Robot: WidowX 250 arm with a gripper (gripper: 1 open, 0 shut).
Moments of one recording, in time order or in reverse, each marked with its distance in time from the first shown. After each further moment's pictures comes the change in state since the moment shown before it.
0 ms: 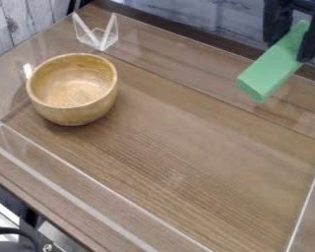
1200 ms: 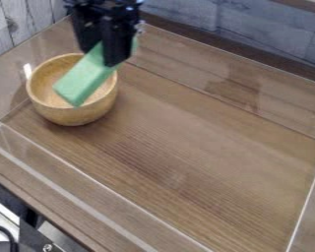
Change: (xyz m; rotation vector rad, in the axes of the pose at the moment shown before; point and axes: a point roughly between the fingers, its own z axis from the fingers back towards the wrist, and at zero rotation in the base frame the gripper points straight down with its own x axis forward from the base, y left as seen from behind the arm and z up) arm -0.127 0.130 -0.016 0.015 -0.040 0.173
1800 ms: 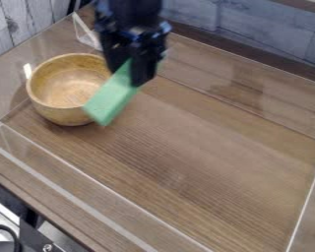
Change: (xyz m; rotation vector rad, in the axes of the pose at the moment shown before) arm 0.020 -0.010 -0.035 0.006 -0.020 -0.008
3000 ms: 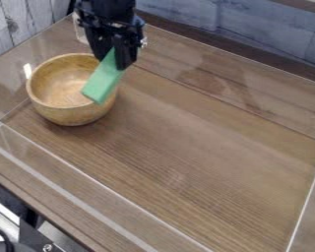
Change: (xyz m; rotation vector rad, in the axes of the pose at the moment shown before) arm 0.038 0.060 -0.017 0.022 -0.093 0.085
